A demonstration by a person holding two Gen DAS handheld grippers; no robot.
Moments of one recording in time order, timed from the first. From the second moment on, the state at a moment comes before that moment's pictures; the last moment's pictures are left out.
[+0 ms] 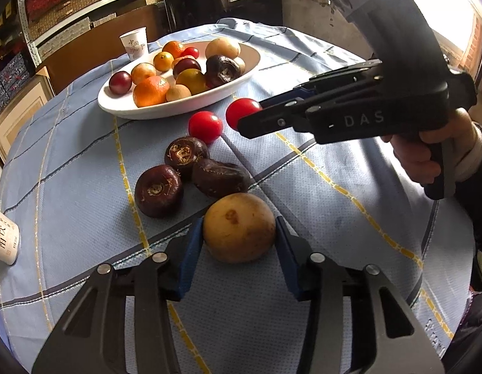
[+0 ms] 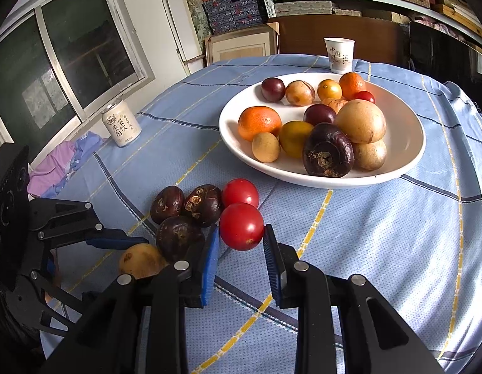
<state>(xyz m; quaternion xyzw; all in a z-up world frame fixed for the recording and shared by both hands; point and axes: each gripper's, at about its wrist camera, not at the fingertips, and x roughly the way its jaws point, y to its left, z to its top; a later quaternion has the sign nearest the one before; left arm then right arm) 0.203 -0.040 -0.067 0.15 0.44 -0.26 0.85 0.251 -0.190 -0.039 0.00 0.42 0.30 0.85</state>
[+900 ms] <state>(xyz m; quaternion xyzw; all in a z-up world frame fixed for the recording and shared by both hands) 0.345 -0.011 0.002 -0.05 0.40 -0.20 0.89 0.293 -0.230 -0.019 0.08 0.30 0.23 0.92</state>
